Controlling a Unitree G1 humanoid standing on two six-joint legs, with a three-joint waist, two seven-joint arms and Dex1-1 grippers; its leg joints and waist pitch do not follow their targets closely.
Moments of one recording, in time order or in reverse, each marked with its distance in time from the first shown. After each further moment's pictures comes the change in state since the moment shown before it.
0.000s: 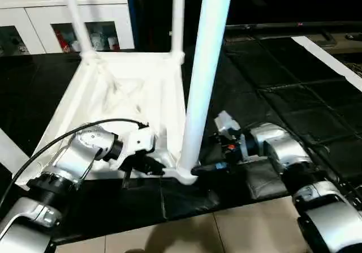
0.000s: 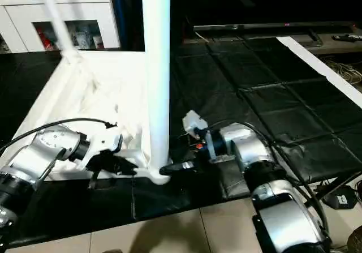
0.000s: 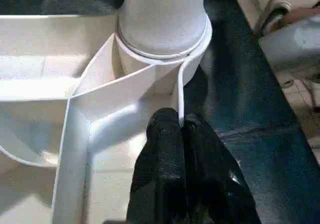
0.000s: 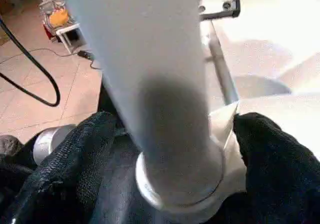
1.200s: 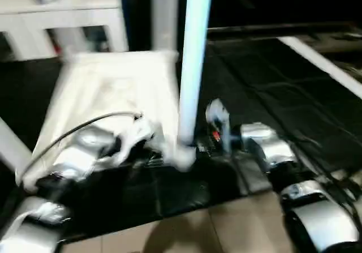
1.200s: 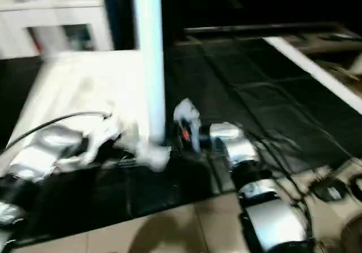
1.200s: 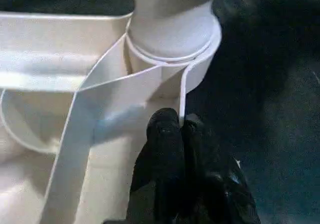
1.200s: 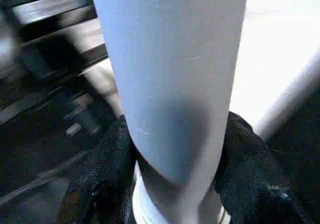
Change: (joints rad) left arm -0.032 -0.178 0.129 0.089 0.027 0.214 0.395; right arm -0.013 0.142 -0.137 0.057 -0.027 -0.001 -0.583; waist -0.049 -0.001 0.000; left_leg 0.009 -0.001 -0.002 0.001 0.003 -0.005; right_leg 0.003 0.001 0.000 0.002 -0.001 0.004
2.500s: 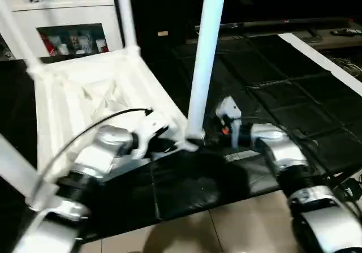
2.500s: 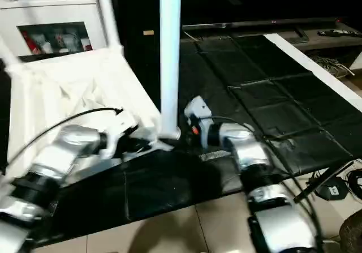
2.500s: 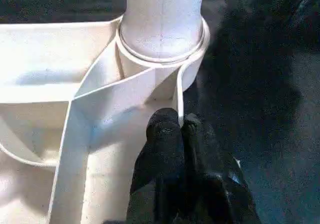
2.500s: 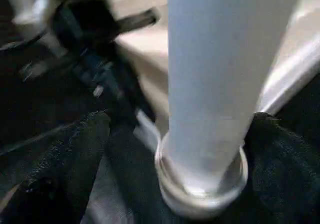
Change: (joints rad) left arm -0.010 0.046 -0.042 -0.021 -0.003 -0.033 -0.083; right arm 0.050 -0.139 0.055 -0.087 -0.020 -0.040 0.267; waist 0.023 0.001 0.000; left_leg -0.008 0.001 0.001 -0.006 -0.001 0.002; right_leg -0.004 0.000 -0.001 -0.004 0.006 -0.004
